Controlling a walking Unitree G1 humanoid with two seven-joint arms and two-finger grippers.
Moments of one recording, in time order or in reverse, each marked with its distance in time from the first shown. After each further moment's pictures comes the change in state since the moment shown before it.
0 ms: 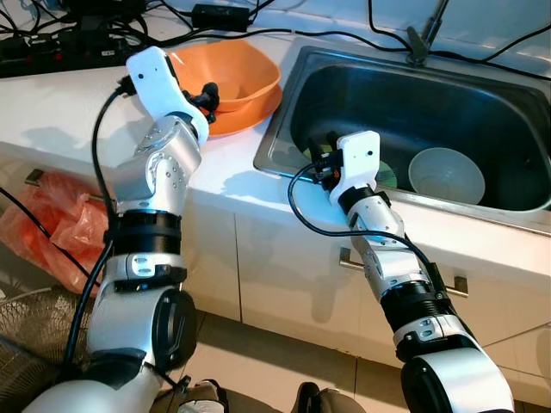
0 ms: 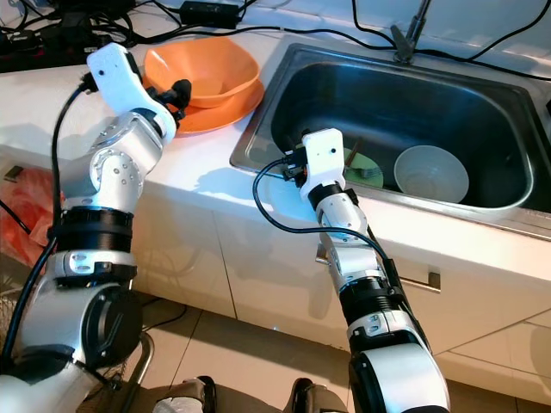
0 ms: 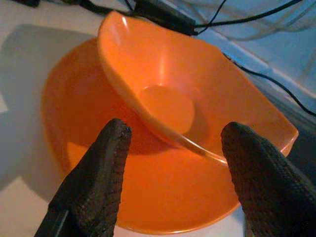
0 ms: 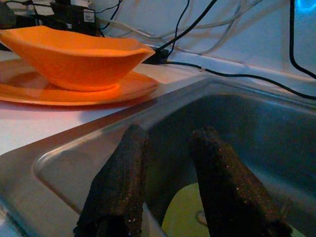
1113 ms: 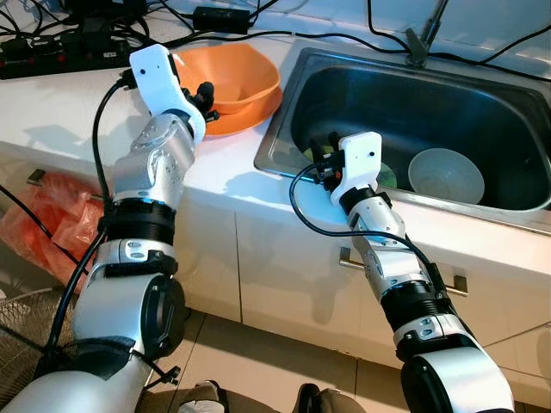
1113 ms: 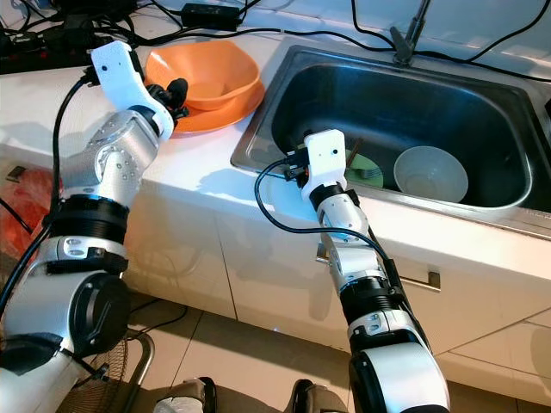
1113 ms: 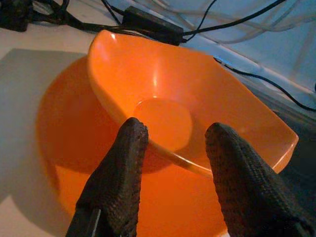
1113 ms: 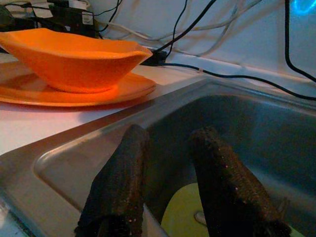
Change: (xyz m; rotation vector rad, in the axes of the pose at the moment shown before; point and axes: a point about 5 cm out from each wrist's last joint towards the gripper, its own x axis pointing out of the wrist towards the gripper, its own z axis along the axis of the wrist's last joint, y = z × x) left arm 0.010 0.006 0.002 0.088 -0.026 -0.058; right arm 0.000 0.000 -0.002 0.001 0.001 -0.001
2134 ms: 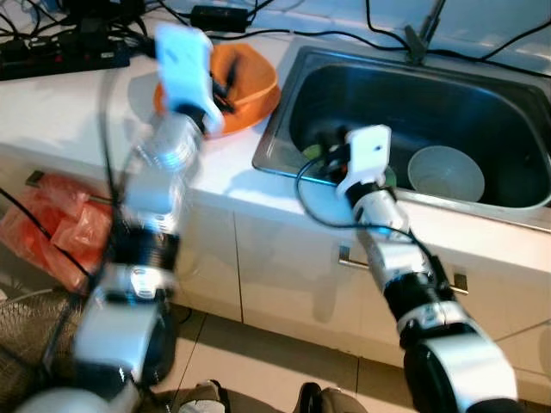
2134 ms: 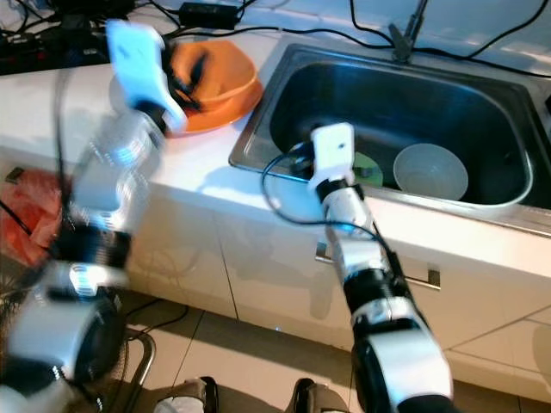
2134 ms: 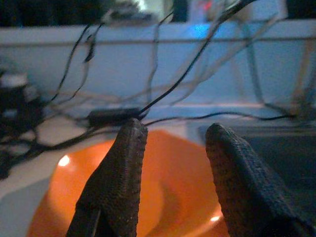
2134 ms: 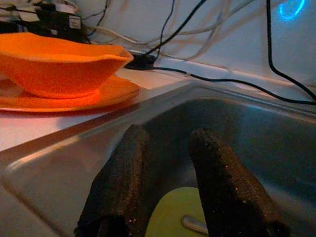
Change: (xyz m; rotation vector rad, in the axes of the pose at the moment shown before) left arm -0.019 -0.022 0.018 0.379 -0.308 -0.200; right arm 0.004 -0.005 0.001 -0.010 -0.021 -0.018
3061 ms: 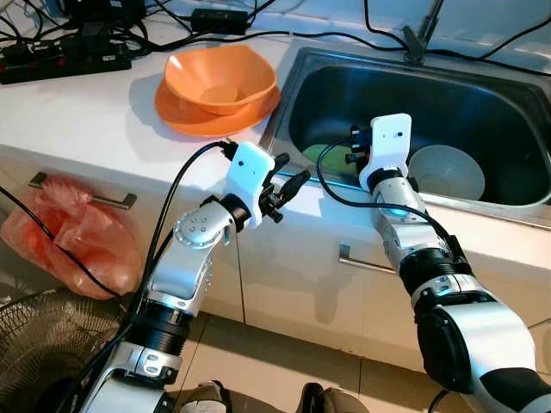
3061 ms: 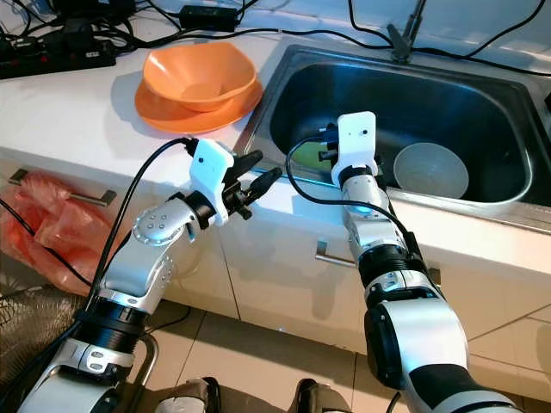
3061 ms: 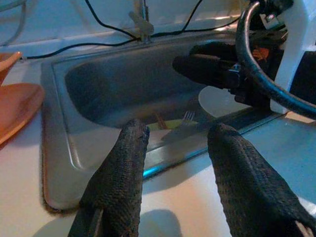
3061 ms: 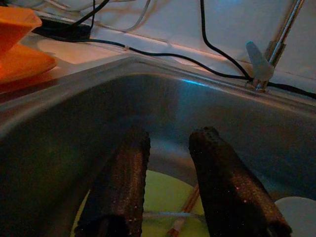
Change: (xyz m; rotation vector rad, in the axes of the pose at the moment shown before) left arm -0.074 -0.072 -0.076 0.000 0.161 -0.581; right arm 0.011 -0.046 -0.001 -0.077 0.119 -0.234
